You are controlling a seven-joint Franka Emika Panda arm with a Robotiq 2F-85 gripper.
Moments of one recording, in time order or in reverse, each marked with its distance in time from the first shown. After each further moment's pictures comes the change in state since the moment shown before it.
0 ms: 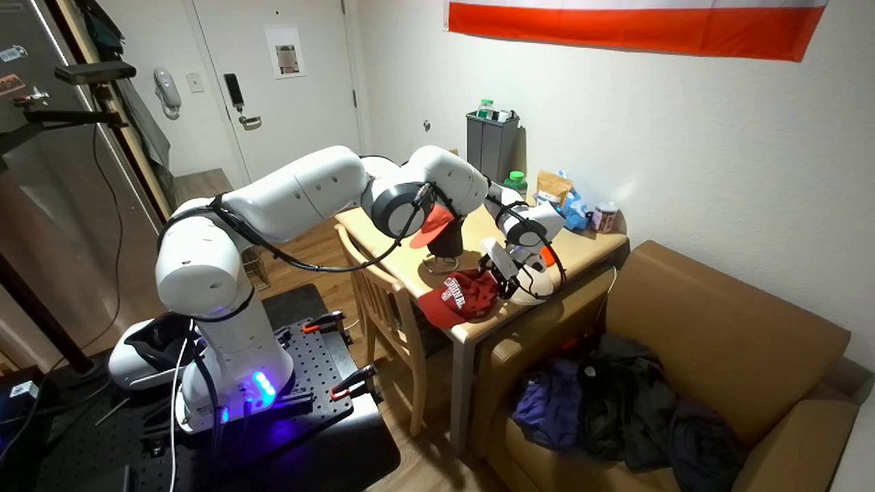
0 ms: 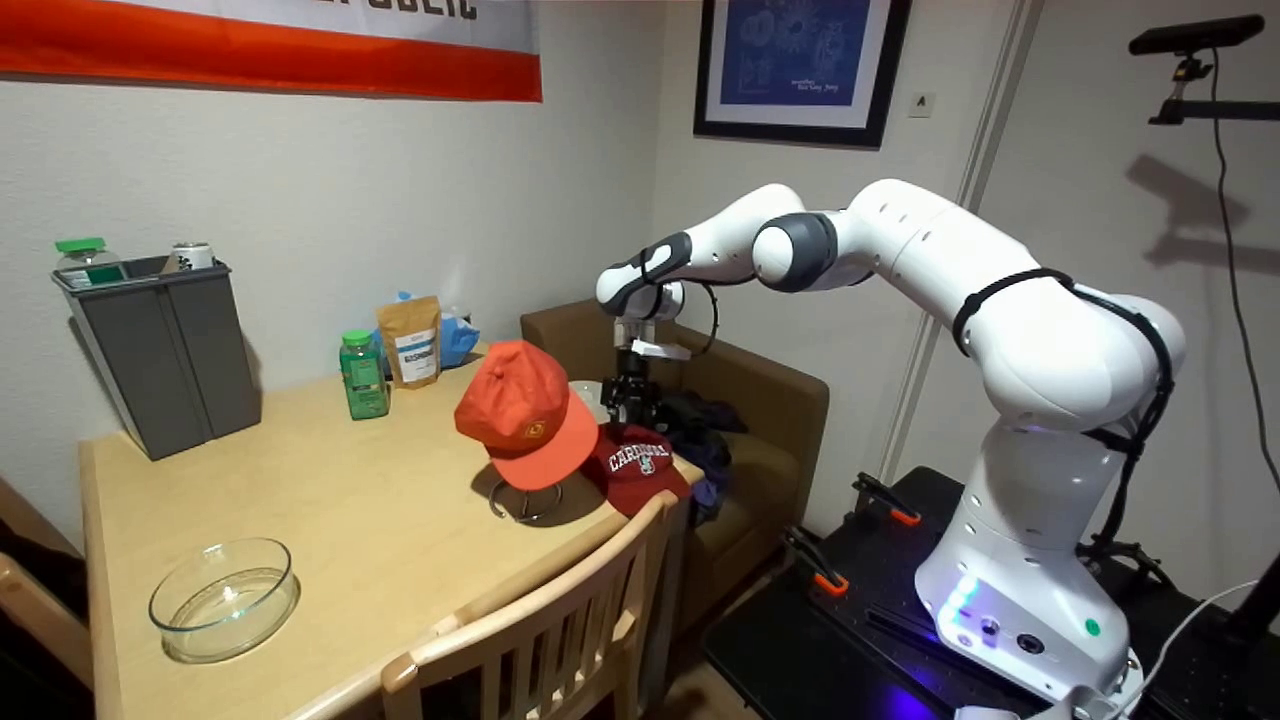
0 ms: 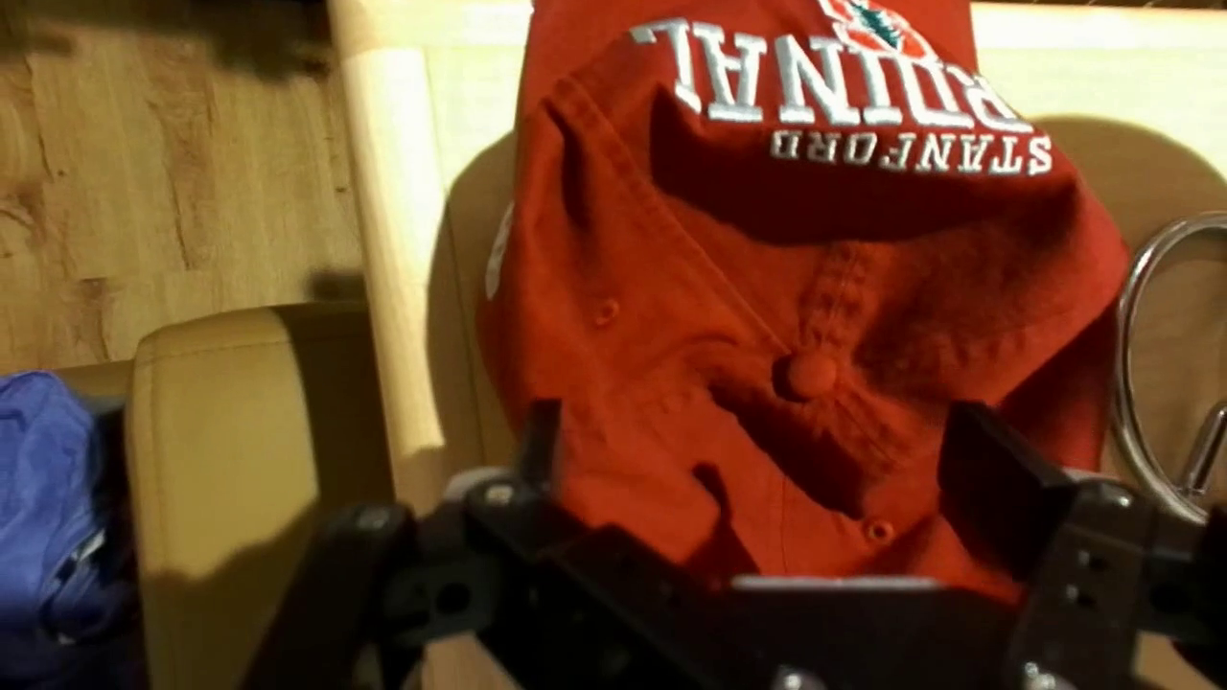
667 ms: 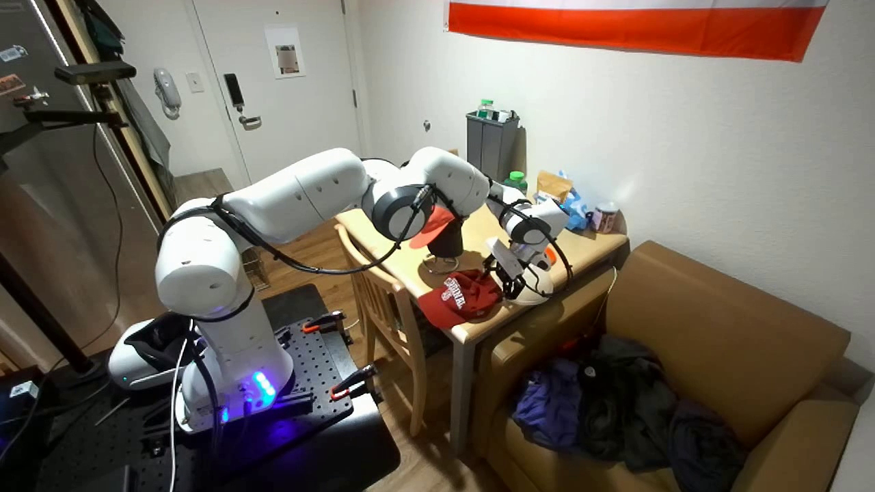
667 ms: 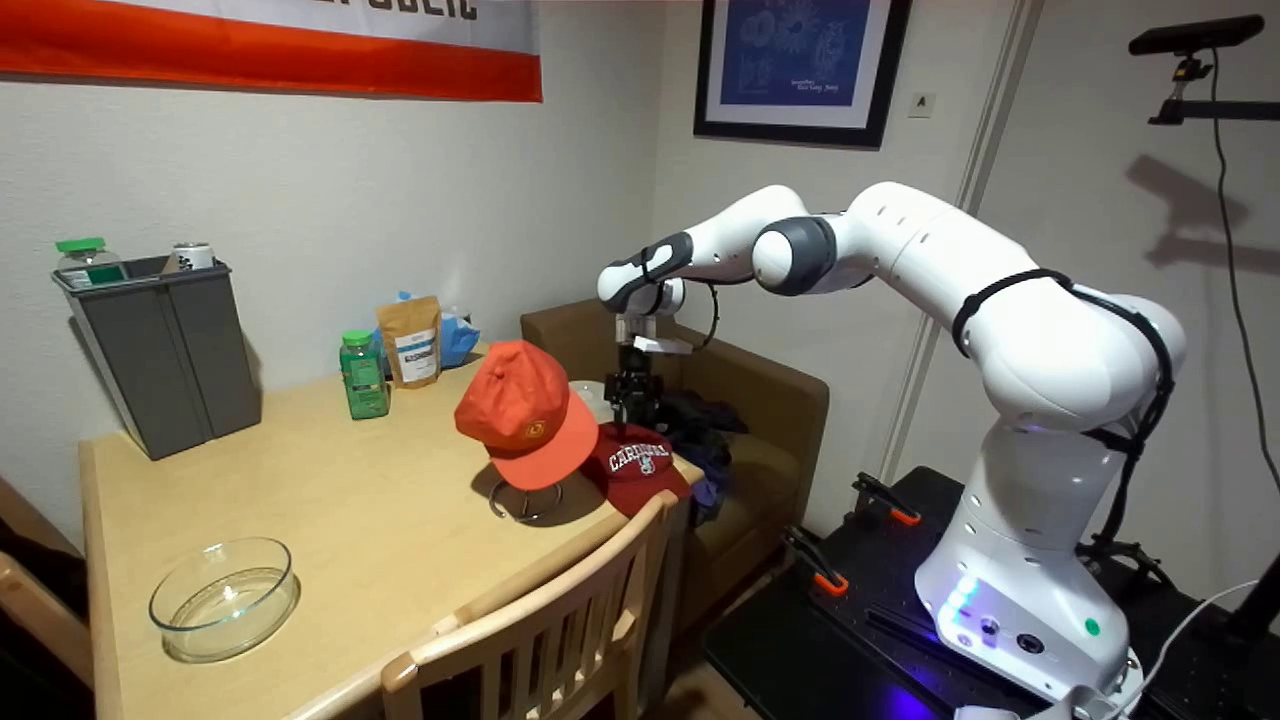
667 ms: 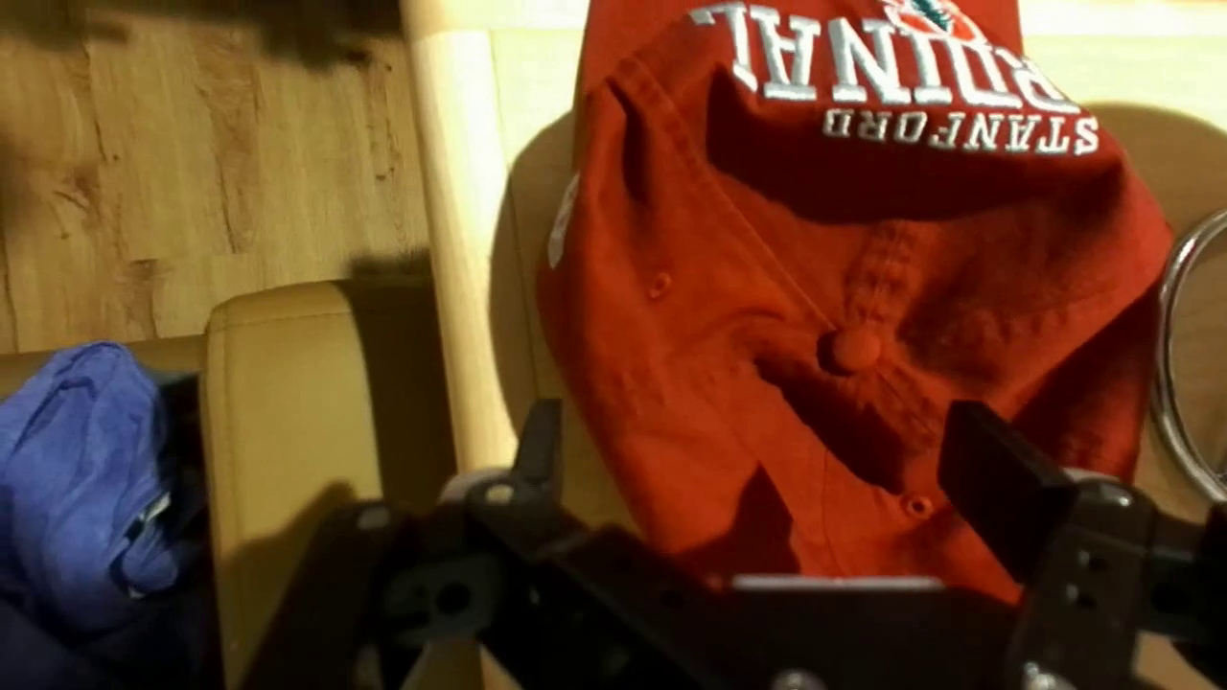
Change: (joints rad) arm -0.004 0.017 -0.007 0.047 -0.037 -0.019 0.000
